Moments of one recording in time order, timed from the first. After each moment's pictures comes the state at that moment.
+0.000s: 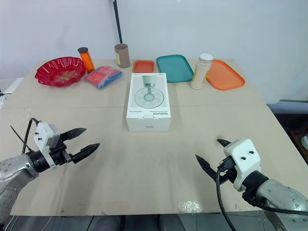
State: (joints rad) left arm 0.08 0.66 0.28 -0.48 -0.61 0.49 -0.73; right arm 0.37 -0.66 -0.48 -0.86 0.49 0.67 0.54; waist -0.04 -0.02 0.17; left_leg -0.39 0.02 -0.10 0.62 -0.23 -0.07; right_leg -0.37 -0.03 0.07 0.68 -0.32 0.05
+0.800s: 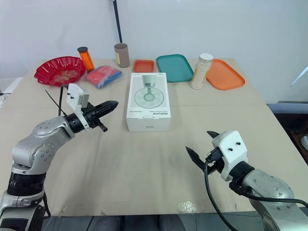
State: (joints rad) left arm -0.45 0.49 0.07 -0.26 -0.60 0.64 -0.56; right arm 0.24 -0.66 -0.36 -0.87 0.47 0.70 0.46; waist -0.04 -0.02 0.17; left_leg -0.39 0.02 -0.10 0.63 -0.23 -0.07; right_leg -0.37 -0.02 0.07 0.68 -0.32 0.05
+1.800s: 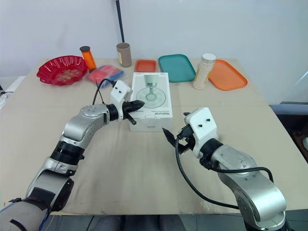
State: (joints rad) left arm -0.80 0.29 -0.19 0.21 -0.27 0.56 -0.60; right arm -0.18 -0.57 -0.09 -0.88 0.49 0.97 0.25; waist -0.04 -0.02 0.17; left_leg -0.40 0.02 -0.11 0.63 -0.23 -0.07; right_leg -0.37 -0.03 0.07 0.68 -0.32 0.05
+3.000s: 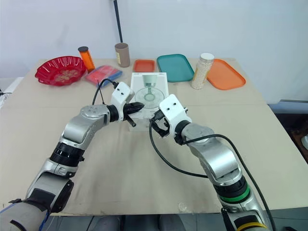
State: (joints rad) left arm -0.79 0.29 -0.20 0.15 -0.18 0.61 -0.60; right arm -0.53 -0.45 0.24 -0.50 0.23 0.98 0.22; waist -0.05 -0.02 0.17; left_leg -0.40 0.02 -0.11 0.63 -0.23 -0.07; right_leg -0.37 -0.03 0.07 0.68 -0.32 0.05
